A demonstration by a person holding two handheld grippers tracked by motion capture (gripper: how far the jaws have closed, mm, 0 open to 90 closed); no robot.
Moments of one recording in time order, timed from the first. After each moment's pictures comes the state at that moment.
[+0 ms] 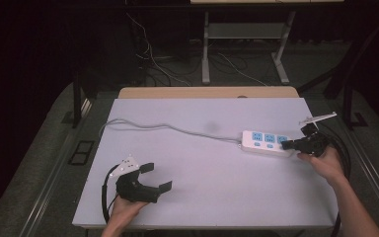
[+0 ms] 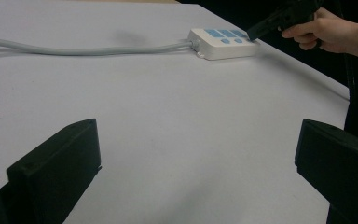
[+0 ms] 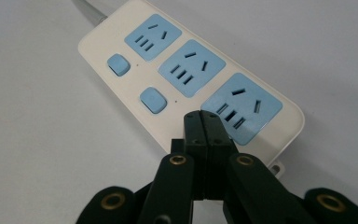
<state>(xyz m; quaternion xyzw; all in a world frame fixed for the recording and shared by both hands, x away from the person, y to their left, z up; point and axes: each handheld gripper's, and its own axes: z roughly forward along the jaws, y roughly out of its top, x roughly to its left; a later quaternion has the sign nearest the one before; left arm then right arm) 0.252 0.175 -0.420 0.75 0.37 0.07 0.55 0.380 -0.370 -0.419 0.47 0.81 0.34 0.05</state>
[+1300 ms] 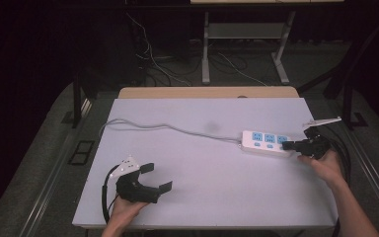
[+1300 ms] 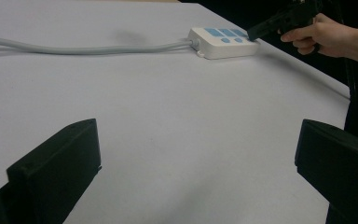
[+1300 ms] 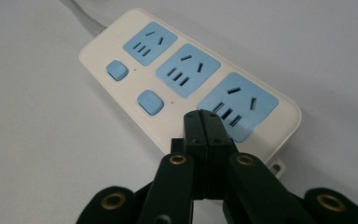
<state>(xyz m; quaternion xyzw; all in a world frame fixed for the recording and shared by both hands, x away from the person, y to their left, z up) 0.251 0.174 -0.420 0.75 0.37 0.07 0.55 0.374 -0.378 -0.428 0.47 0.79 0.38 0.06</state>
